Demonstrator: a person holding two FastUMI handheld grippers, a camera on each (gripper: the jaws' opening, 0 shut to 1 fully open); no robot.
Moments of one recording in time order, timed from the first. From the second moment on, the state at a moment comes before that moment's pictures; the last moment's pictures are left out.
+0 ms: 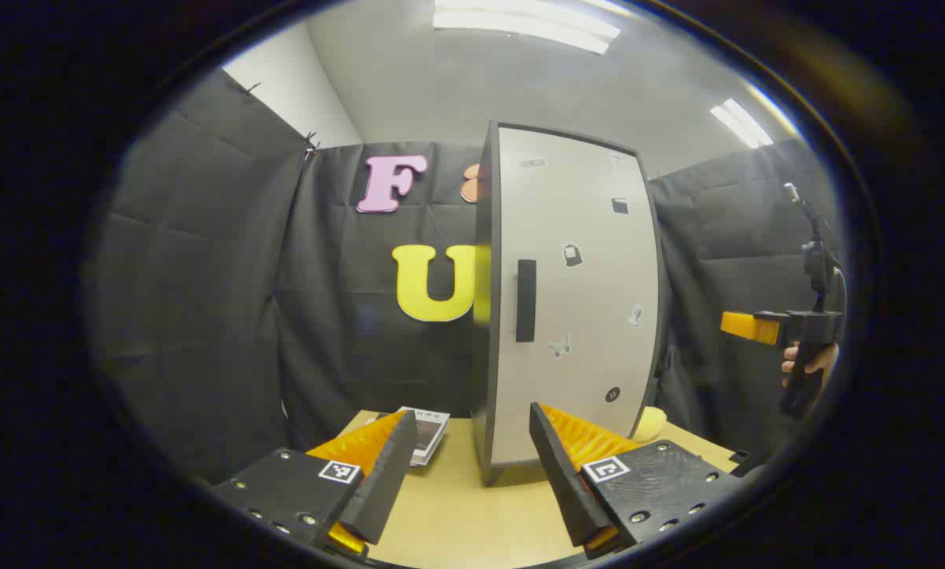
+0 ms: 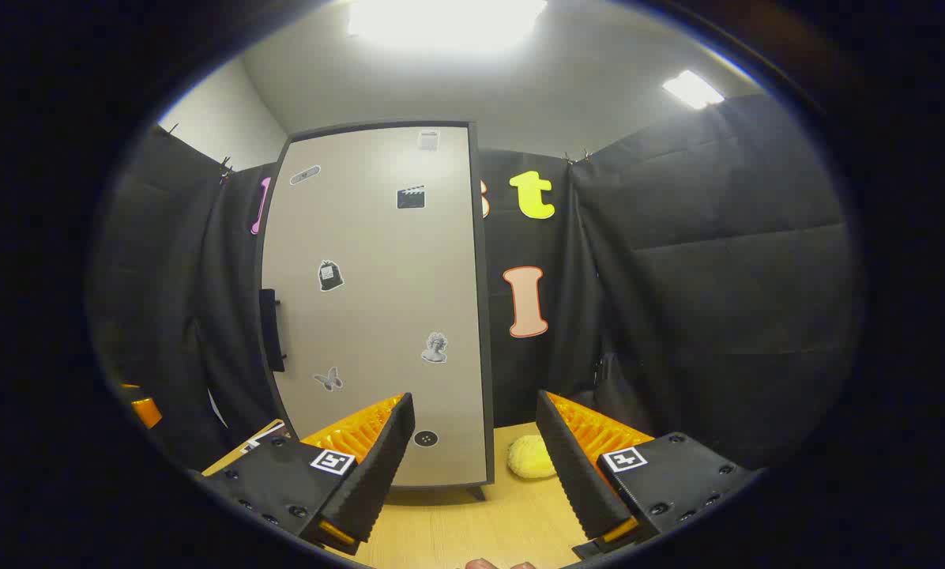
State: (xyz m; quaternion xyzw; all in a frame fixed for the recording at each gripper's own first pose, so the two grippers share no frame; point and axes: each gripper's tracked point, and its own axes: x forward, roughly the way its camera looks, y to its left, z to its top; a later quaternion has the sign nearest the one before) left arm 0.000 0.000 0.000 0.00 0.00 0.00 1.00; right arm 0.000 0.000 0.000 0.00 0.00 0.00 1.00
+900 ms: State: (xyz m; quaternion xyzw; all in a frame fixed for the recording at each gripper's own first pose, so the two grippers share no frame) left arm -0.016 -0.001 -0.030 0.01 0.02 0.00 1.00; right arm 0.017 0.031 -0.011 0.01 0.02 0.04 1.00
